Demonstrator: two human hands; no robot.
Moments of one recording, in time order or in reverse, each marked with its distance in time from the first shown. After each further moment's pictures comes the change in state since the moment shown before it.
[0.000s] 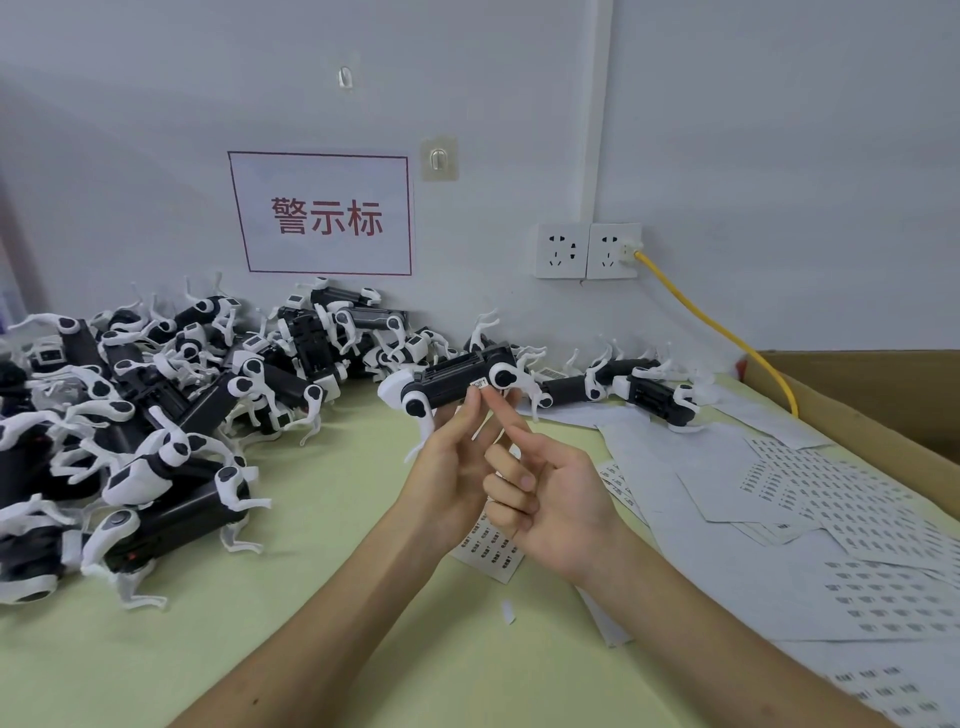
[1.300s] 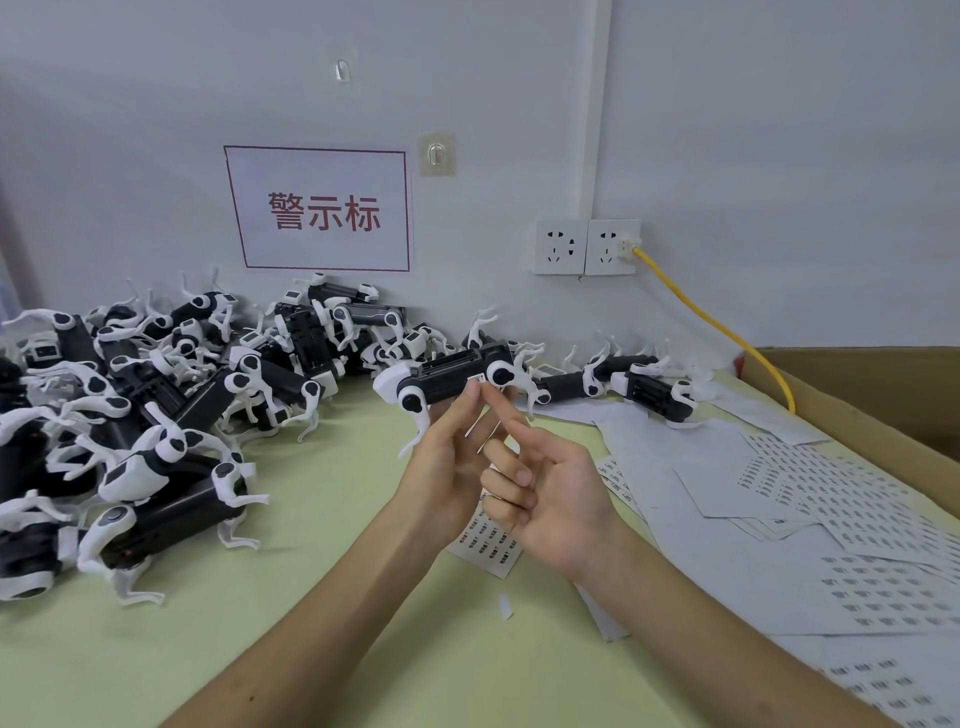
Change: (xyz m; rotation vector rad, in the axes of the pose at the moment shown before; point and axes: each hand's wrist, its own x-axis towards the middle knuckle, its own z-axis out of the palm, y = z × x) left_hand 0.004 0.000 -0.005 0.088 0.009 0.030; right_hand 0.001 0.000 -0.002 -0.041 -0.011 -0.017
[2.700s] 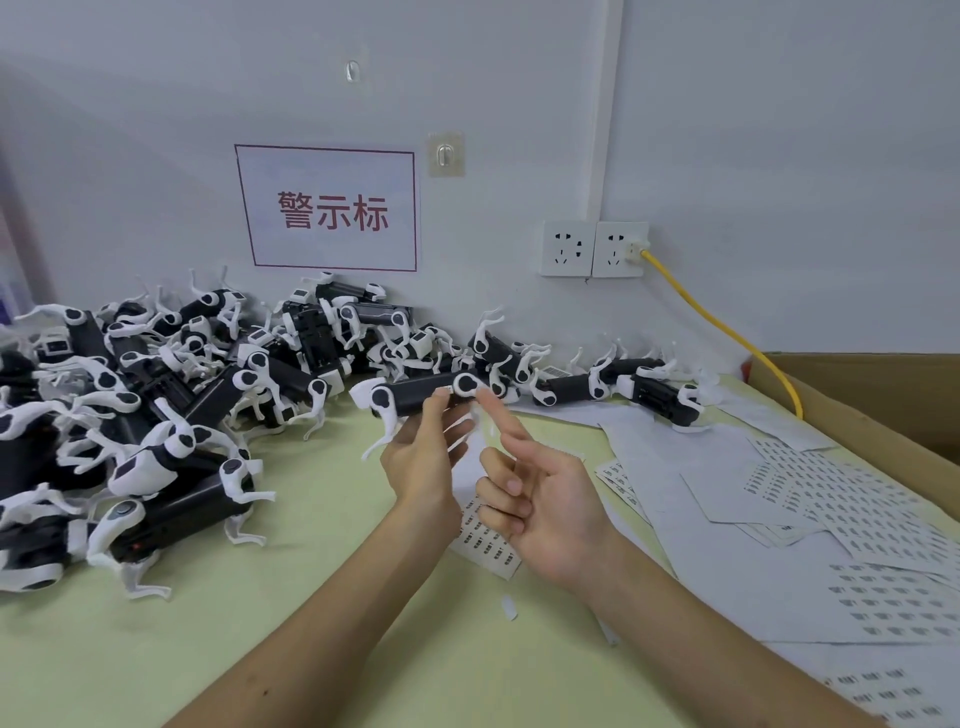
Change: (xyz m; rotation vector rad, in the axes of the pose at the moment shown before) left_hand 0.009 -0.007 -0.002 -0.077 0.715 0.241; right_hand -0.001 0.009 0.003 -0.109 -0.012 -0.043
